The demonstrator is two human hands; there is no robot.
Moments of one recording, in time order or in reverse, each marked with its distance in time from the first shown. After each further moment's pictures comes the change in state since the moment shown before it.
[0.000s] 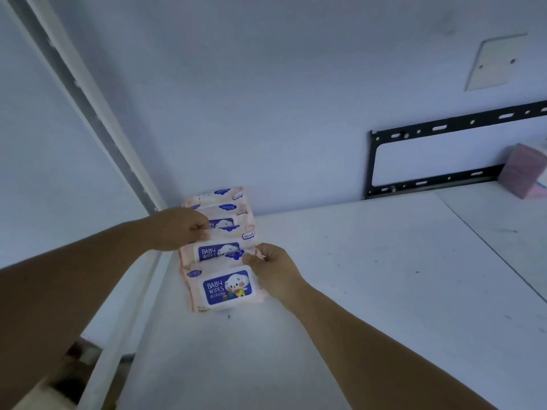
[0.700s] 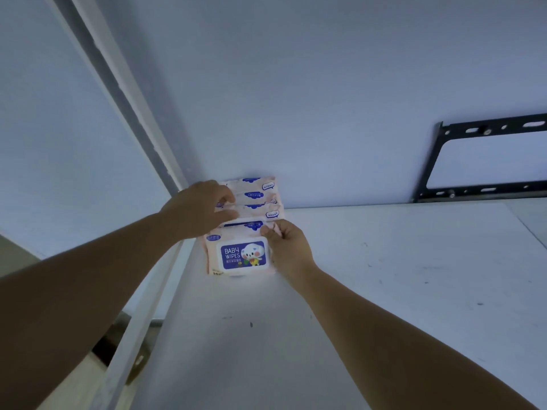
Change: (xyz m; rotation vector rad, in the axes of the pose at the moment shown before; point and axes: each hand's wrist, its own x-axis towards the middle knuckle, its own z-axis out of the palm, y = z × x) left_hand 0.026 -0.023 0.015 -0.090 0.298 -0.165; right_hand 0.083 0.002 0.027 -0.054 0.096 -0.025
